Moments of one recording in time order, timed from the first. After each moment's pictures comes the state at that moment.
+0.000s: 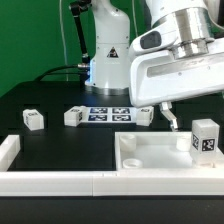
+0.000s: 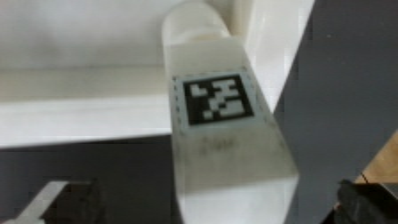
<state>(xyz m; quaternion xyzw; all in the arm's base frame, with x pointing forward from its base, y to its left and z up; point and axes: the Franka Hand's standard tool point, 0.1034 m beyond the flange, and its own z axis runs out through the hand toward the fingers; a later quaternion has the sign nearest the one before) 0.621 0.116 0.089 -0.98 -0.02 -0.17 0.10</state>
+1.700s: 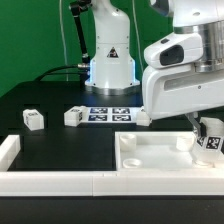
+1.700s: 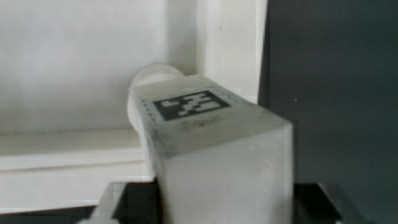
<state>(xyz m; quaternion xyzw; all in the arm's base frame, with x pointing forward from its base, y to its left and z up) 0.637 0.130 0.085 -1.00 -0.01 -0.01 0.10</state>
